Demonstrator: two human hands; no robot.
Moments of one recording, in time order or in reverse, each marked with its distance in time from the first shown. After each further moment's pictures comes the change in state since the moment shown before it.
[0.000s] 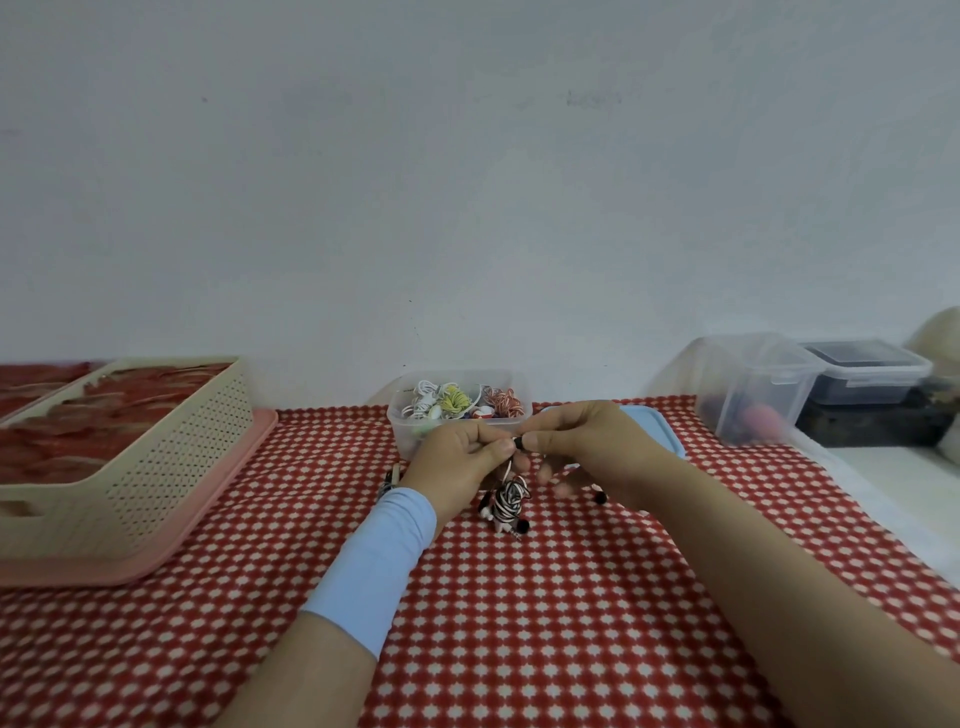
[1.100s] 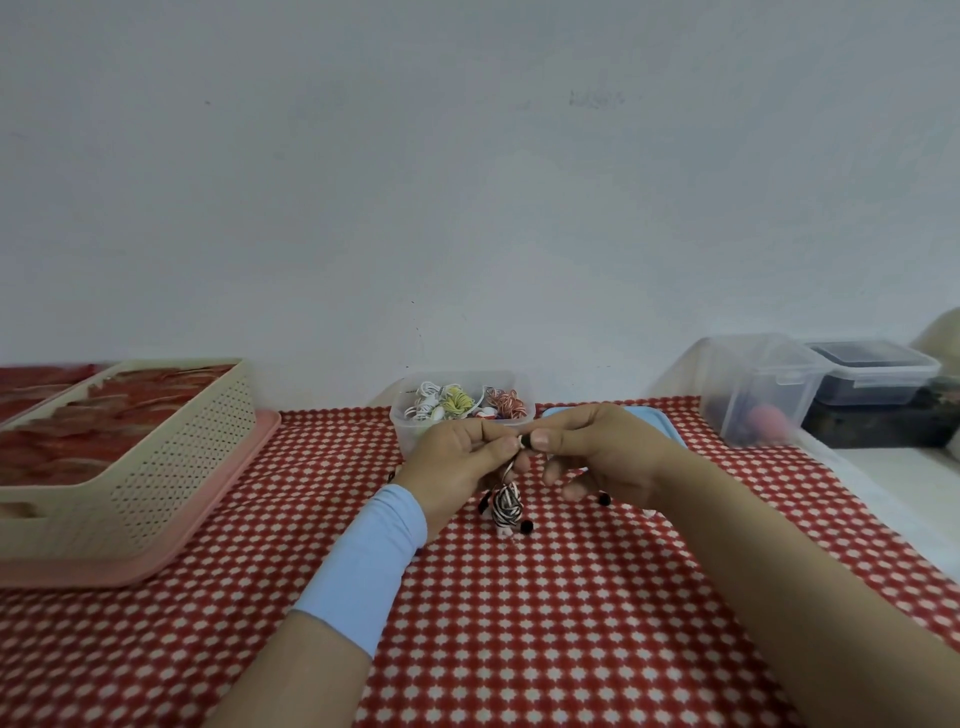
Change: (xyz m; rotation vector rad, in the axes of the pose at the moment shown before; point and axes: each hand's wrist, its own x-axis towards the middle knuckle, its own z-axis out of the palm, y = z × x) left_hand -0.003 0.004 -0.005 -0.236 -0.111 -0.001; right_hand -0.006 -0.008 -0.003 0.081 -0.111 0.064
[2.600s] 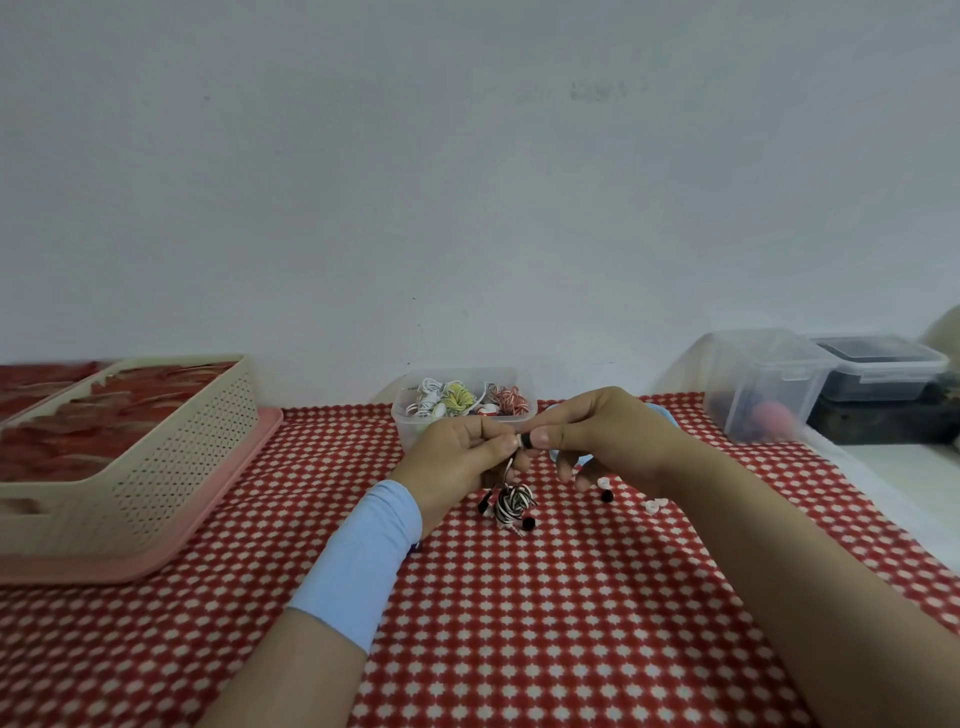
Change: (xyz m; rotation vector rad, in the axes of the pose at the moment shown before) left_hand -0.002 0.006 -0.001 0.005 -0.010 -0.053; right_hand -0.003 -0.008 -0.005 -0.230 0.021 -0.092
